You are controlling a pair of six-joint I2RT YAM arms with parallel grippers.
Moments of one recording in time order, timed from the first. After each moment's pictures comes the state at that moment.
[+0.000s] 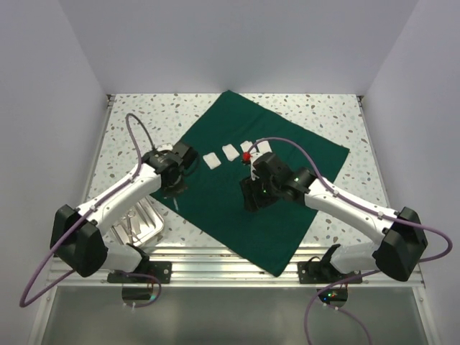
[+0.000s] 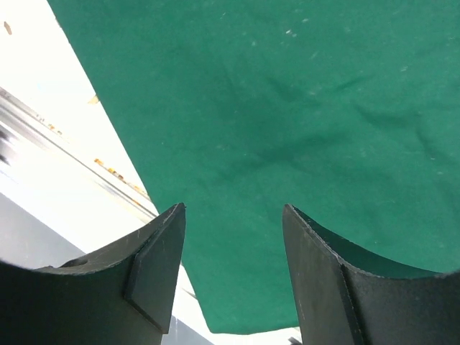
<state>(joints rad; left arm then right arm) -0.62 1.37 1.10 -0.99 -0.34 -0.93 0.82 1.32 1.03 -0.68 -0.05 0.36</state>
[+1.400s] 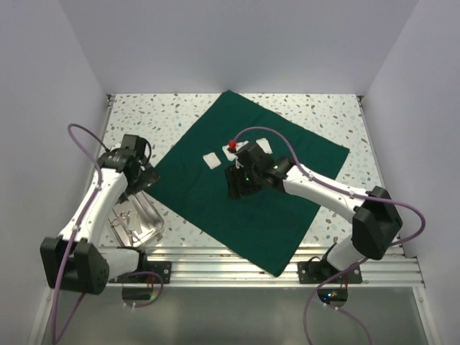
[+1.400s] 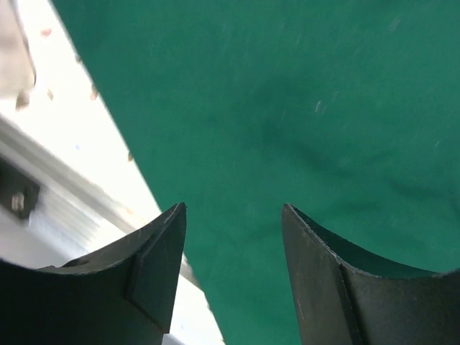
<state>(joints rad) -0.11 1.25 1.03 -1.09 -0.38 -0.75 0.82 1.52 1.15 -0.57 -0.08 0.41</state>
